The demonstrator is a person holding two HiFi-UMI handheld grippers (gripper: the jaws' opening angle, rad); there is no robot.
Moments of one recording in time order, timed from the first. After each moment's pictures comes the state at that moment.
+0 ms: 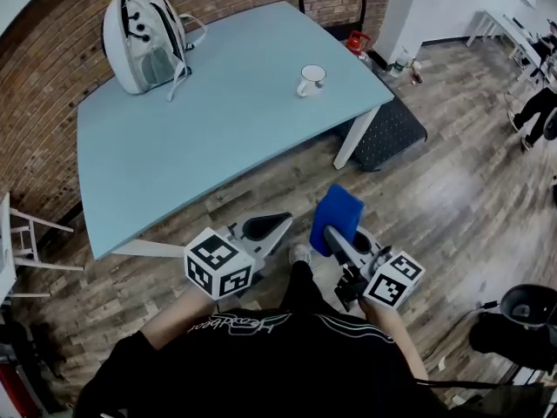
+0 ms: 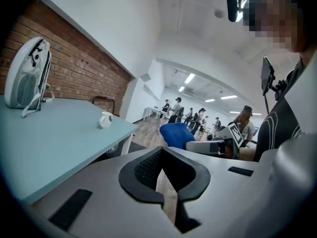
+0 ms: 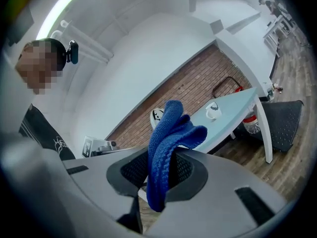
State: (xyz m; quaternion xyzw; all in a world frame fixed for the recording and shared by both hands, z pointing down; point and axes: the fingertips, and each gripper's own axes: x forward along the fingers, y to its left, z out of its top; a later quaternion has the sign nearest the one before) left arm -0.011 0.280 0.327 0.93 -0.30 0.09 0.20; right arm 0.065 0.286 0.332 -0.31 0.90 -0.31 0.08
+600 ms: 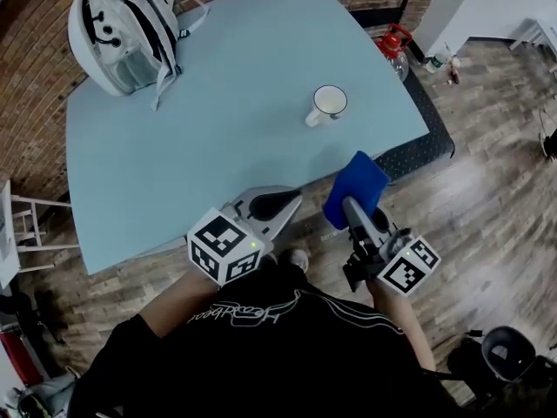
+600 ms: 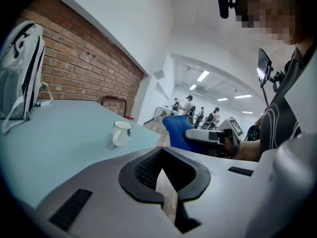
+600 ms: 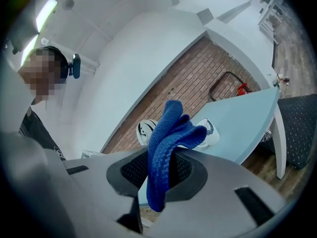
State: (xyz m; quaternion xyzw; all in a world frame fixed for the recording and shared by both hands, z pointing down) left arm 0.007 0.039 0.354 0.91 -0.35 0.11 0.21; right arm 0.094 0.023 0.339 -0.29 0.89 -0.34 0.11
